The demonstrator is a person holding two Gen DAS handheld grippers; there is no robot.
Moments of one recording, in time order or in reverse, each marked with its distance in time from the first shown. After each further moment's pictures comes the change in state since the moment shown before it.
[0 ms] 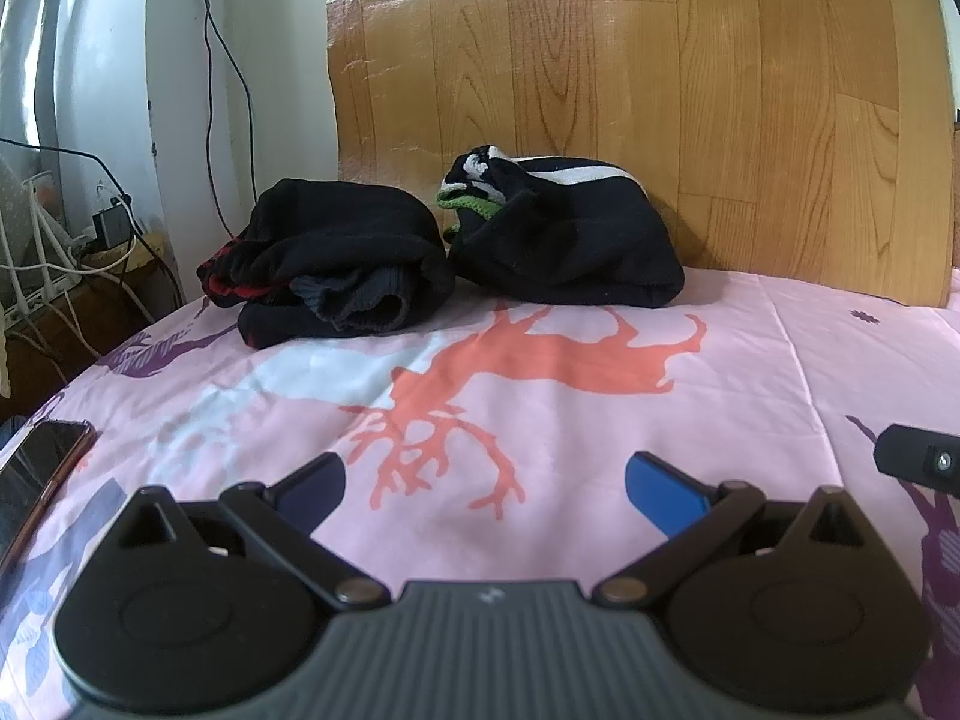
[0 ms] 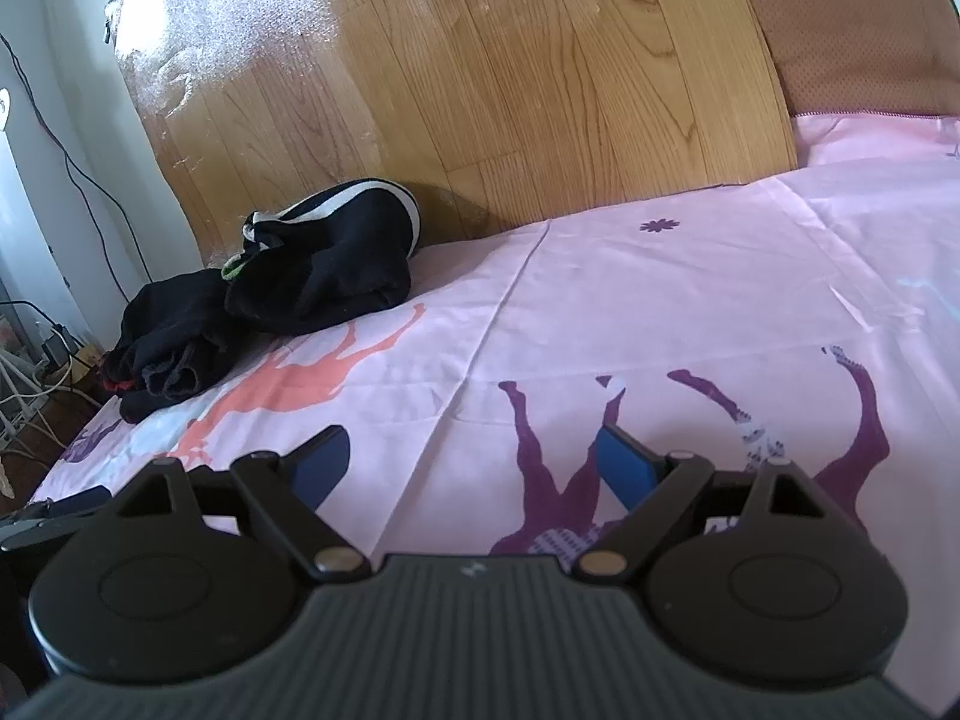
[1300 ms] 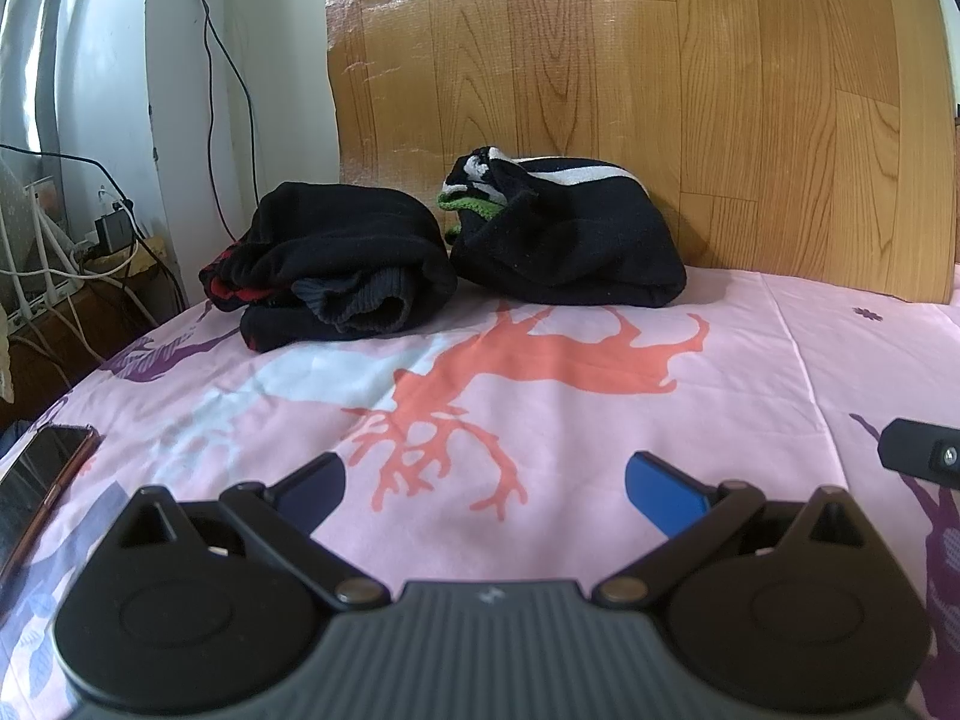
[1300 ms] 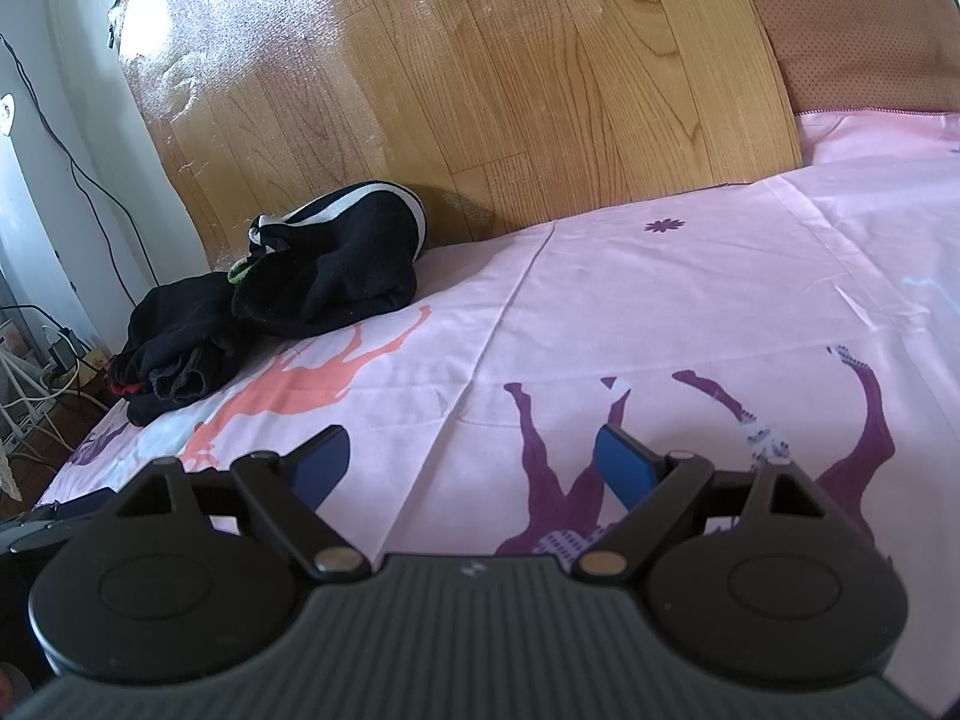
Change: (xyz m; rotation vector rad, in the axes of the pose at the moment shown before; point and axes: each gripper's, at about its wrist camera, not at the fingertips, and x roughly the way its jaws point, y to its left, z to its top) left arm 0.000 0.000 0.000 0.005 -0.001 0.005; right arm -0.001 -0.001 0.000 0.006 -0.004 0.011
